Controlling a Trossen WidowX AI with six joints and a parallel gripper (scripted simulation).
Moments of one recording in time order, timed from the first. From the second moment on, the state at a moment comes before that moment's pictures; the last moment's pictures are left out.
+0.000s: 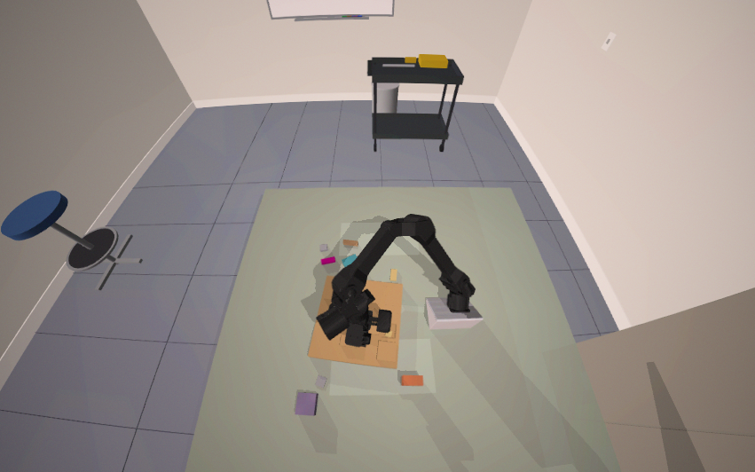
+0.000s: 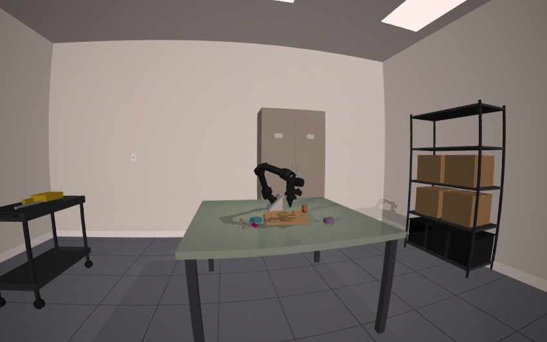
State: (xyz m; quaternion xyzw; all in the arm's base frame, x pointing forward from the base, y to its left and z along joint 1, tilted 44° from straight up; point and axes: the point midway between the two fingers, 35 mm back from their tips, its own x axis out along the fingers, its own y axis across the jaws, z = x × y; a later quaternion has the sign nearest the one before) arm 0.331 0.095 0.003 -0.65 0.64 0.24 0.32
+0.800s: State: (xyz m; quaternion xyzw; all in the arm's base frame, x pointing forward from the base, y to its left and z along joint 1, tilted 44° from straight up) arm 0.333 0.092 -0.001 -0.65 0.64 0.24 0.32
